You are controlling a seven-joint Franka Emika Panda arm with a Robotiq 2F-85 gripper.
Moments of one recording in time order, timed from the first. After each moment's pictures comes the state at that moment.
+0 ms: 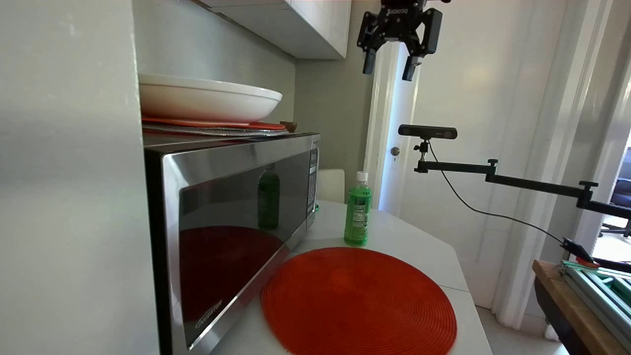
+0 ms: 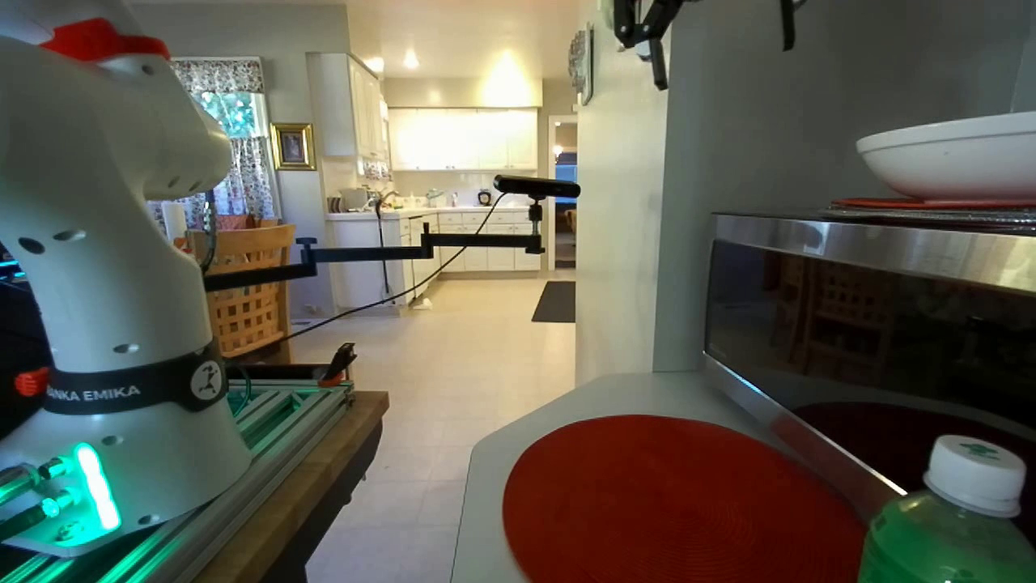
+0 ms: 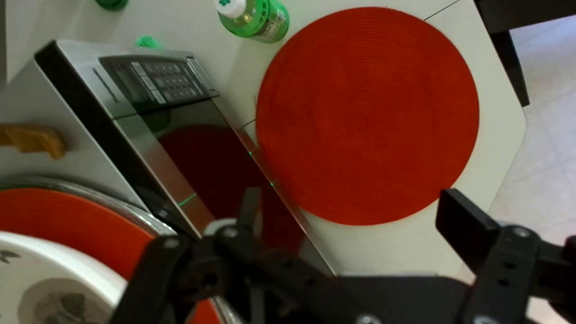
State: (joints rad) arm 0.07 -0.24 -0.04 -2.10 -0.18 2.00 -0.97
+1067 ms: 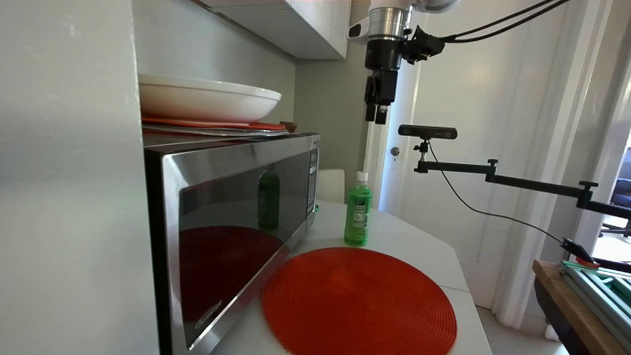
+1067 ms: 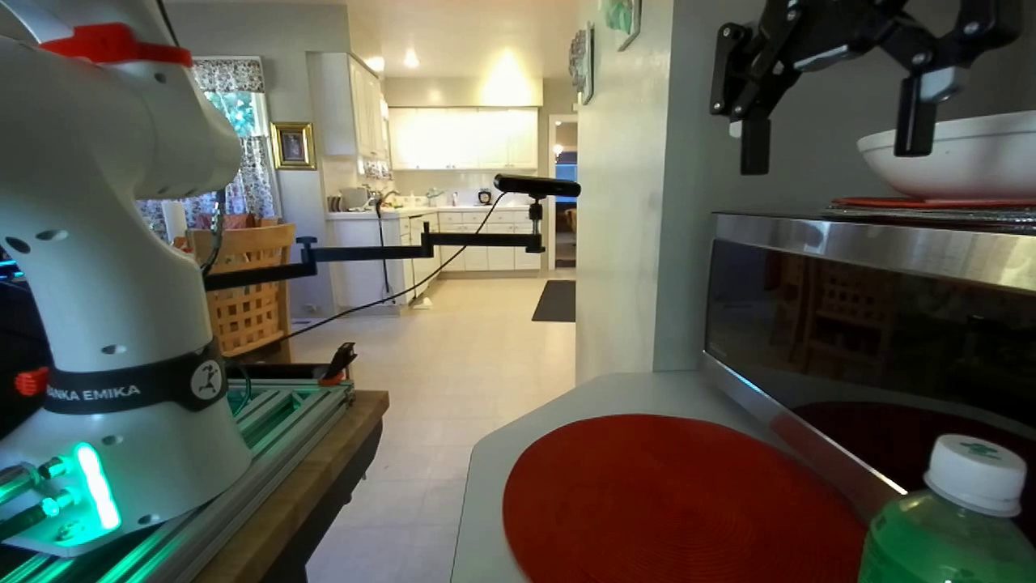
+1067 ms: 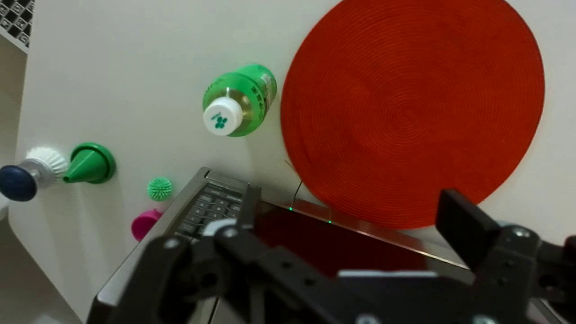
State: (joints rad) arm -0.07 -0.03 -0.11 -2.04 -0.06 2.07 -0.60
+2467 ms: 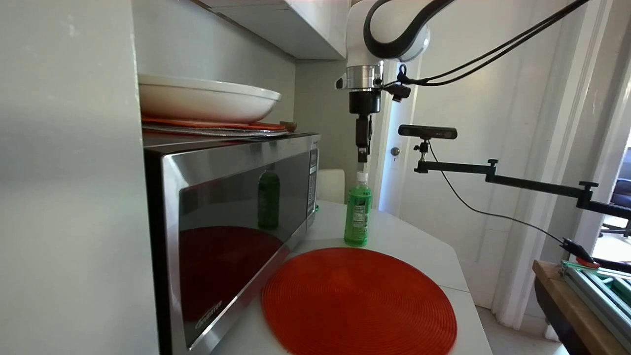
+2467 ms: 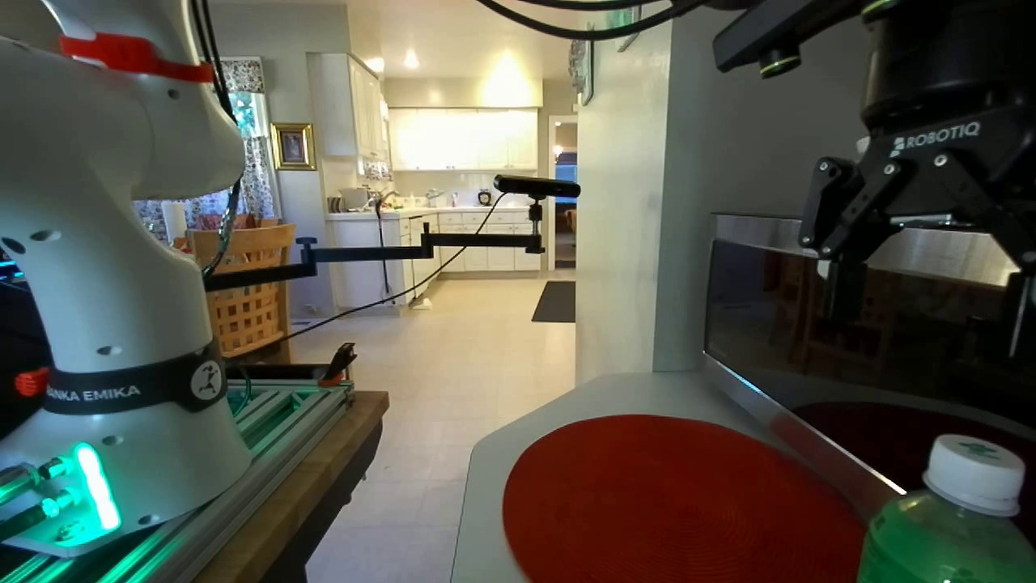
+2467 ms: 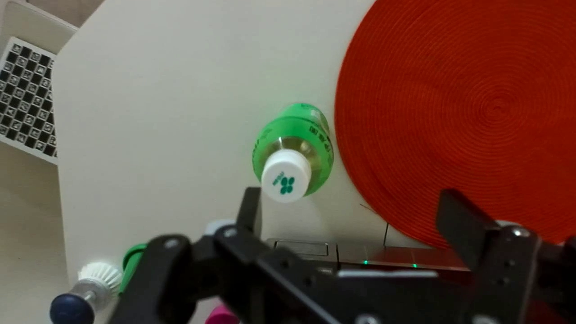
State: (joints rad) arm -0.13 0.24 -0.12 -1.92 -0.13 2.12 -0.31
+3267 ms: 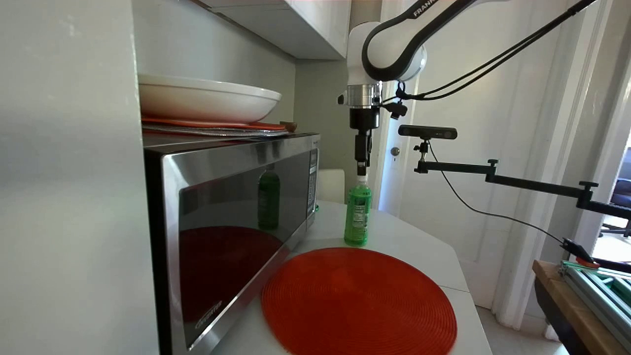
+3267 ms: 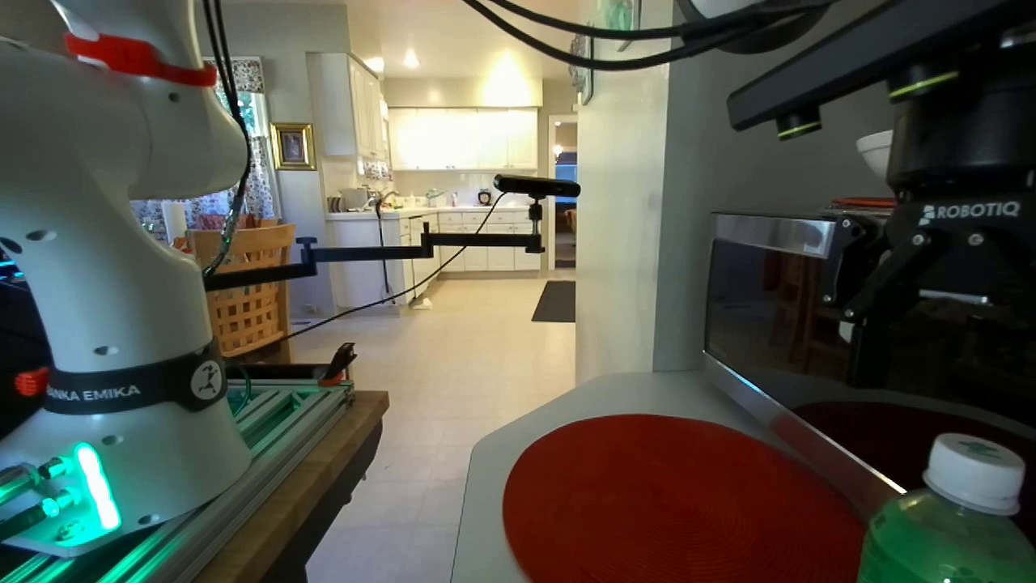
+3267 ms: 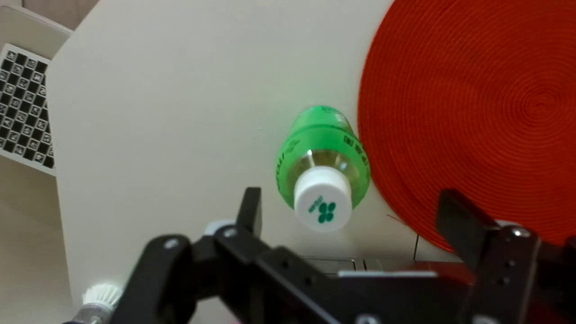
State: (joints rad) arm -0.17 0.30 -0.12 -1.93 -0.12 2.20 -0.31
